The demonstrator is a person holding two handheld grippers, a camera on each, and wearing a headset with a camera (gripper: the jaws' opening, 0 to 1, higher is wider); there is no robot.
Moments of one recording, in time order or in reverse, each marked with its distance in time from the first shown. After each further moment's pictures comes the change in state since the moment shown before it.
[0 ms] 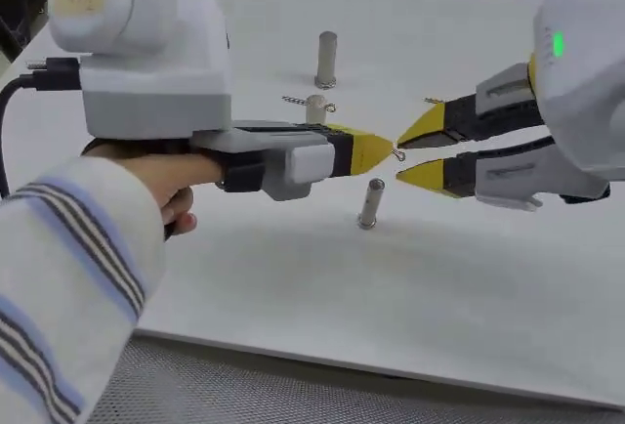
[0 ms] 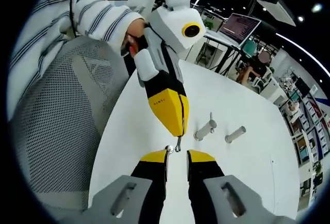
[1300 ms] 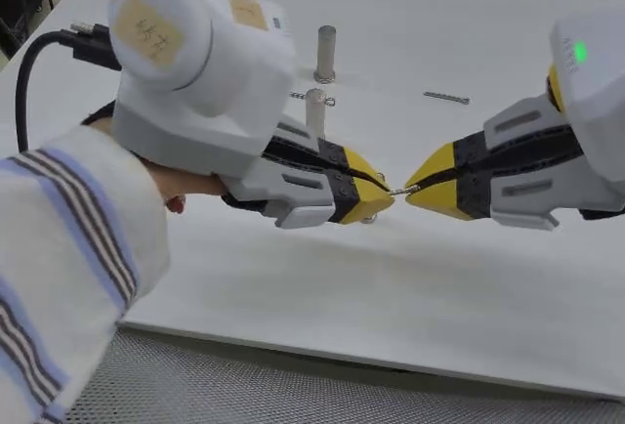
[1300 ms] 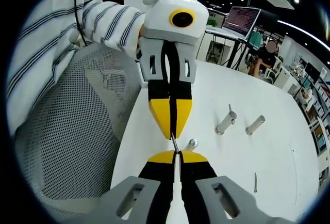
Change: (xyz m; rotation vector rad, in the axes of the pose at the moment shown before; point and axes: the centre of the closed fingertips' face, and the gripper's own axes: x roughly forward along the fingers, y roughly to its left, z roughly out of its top) left arm 0.005 -0.013 -0.043 0.579 0.328 -0.111; right arm -0.003 0.036 -0.003 0.089 -0.020 0.130
